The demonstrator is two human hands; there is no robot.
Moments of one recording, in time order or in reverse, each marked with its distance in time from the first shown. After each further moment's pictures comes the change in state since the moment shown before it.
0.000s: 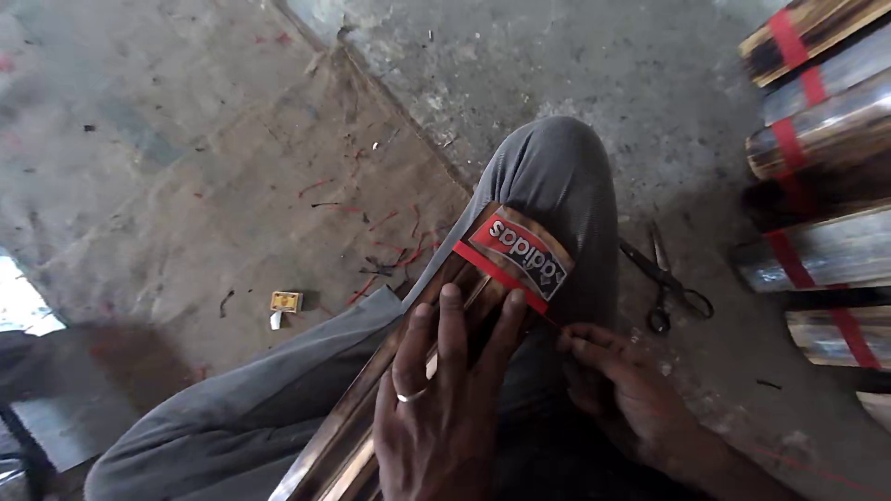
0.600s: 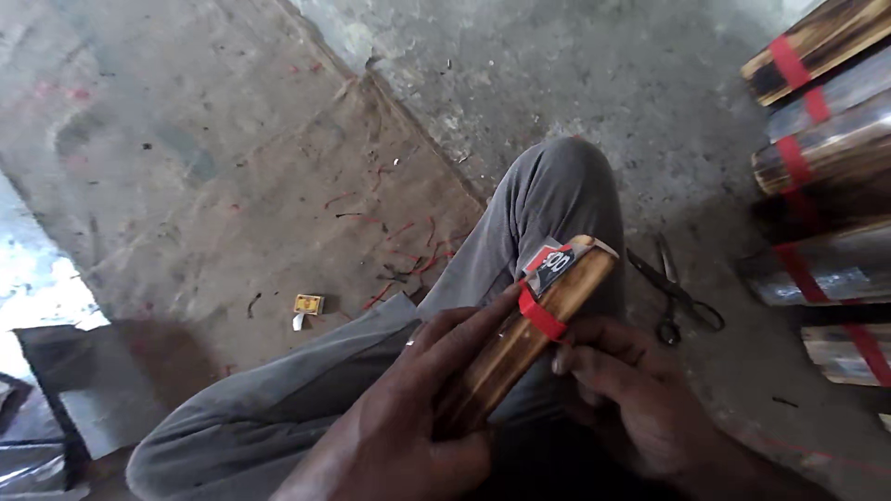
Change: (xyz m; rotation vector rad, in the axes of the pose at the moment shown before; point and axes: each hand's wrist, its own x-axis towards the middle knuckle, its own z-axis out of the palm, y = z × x) left_hand 0.034 -0.085 -0.041 -1.251 -0.665 0.049; right_hand 0.000 -0.034 0.054 -0.130 -0.318 -0.316
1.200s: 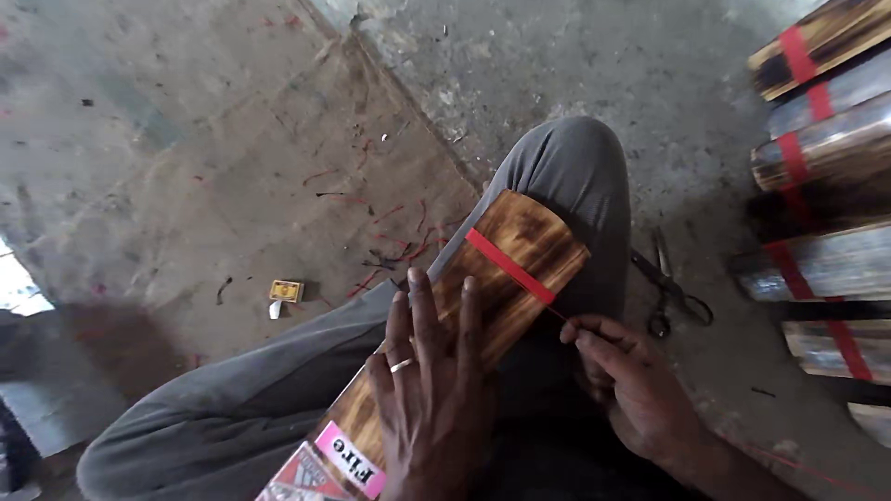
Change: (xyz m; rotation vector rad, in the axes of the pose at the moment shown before) left_hand 0.026 -0.046 0.089 1.024 0.668 -0.115; right_hand -0.018 0.035 -0.037 -0.177 0.381 0.206
